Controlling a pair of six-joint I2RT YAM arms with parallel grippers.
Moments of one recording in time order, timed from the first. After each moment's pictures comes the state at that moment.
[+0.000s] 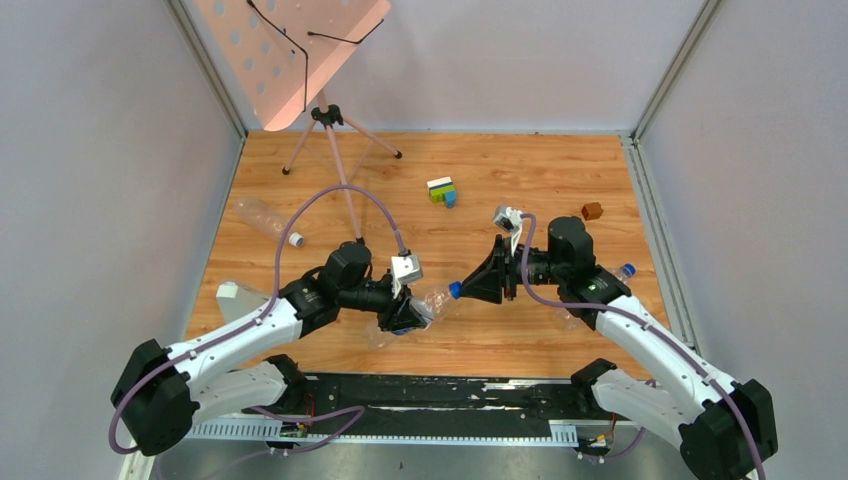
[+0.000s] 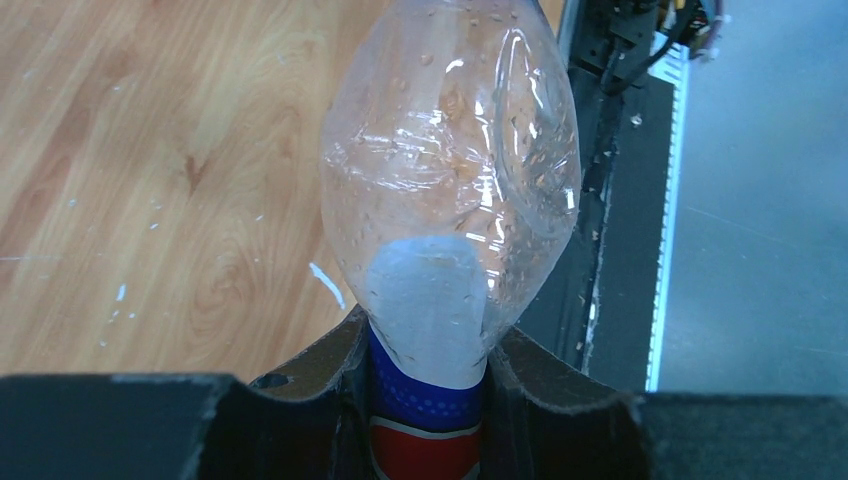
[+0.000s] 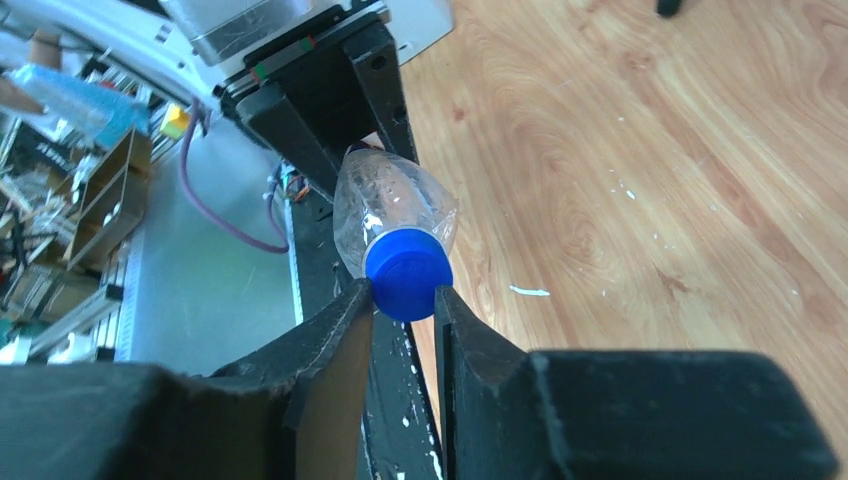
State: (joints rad) left arm -0.78 1.02 0.58 -0.14 0.65 0.03; right arm 0.52 0.95 0.66 -0.03 -0.89 0.28
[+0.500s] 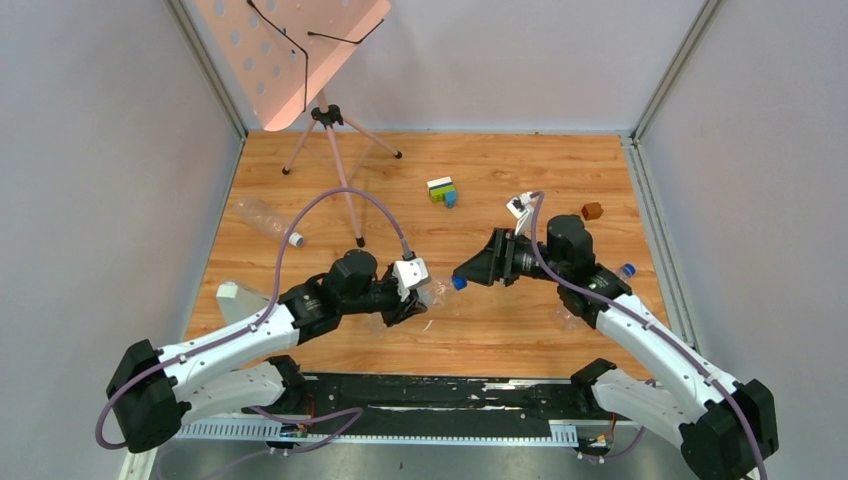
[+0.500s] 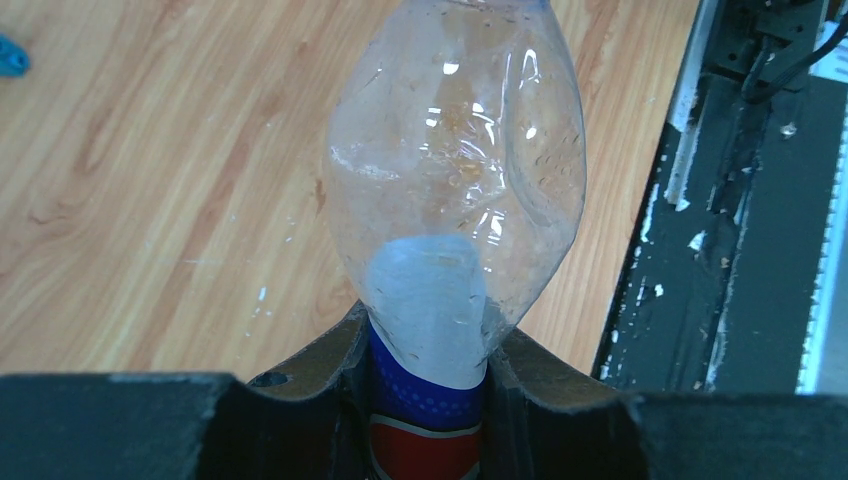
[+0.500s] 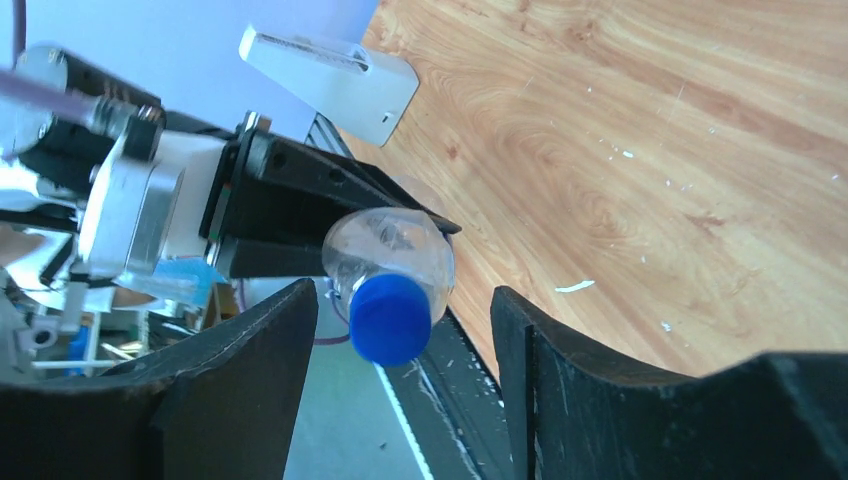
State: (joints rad) left arm -0.88 0.99 0.60 -0.12 0.33 0.13; right arm 0.53 0.94 0.68 -0.05 -0.64 0.69
